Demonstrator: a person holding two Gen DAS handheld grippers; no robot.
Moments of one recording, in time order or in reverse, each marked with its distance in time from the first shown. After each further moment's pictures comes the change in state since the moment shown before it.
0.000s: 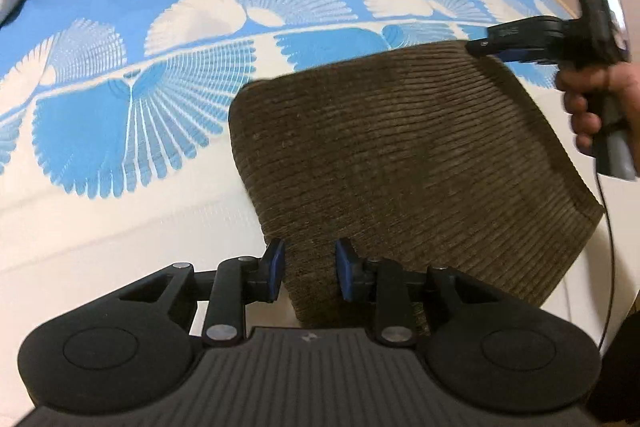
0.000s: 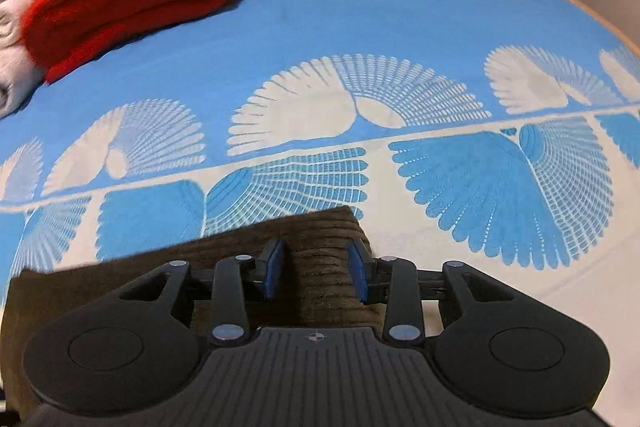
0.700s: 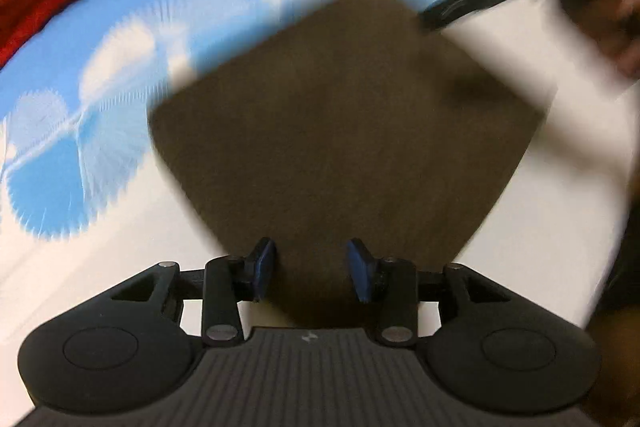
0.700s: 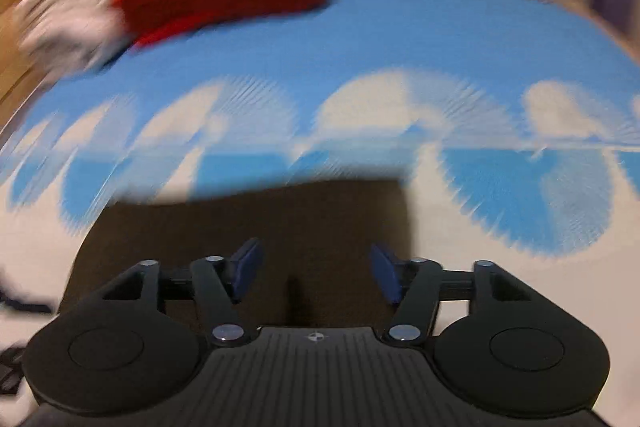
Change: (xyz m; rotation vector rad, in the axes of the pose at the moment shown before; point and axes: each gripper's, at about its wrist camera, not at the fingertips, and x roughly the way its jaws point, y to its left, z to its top) left arm -0.006 -0.058 -0.038 0.371 0.072 0.028; right arm -0.096 0.009 -0.038 -0.214 0.065 0.210
